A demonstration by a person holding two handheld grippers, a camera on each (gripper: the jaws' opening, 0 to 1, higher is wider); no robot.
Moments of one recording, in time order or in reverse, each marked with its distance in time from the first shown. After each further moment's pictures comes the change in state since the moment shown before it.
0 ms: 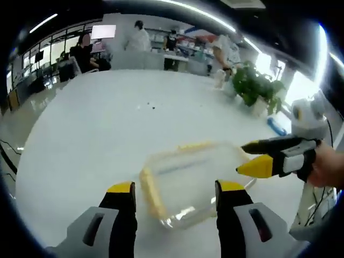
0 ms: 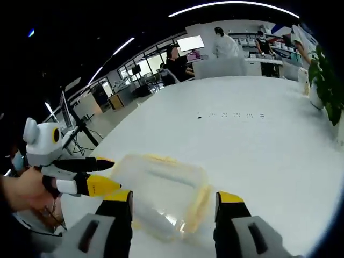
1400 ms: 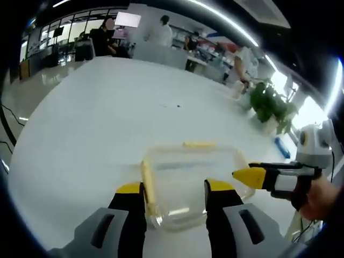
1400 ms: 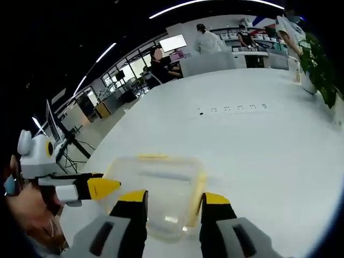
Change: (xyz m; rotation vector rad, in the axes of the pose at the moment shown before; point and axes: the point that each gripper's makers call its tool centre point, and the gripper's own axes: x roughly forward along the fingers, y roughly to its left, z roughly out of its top) left arm -0.009 0.060 0.003 -0.189 -0.007 0.031; right arm 0.049 0.039 0.012 0.115 -0.025 -0.095
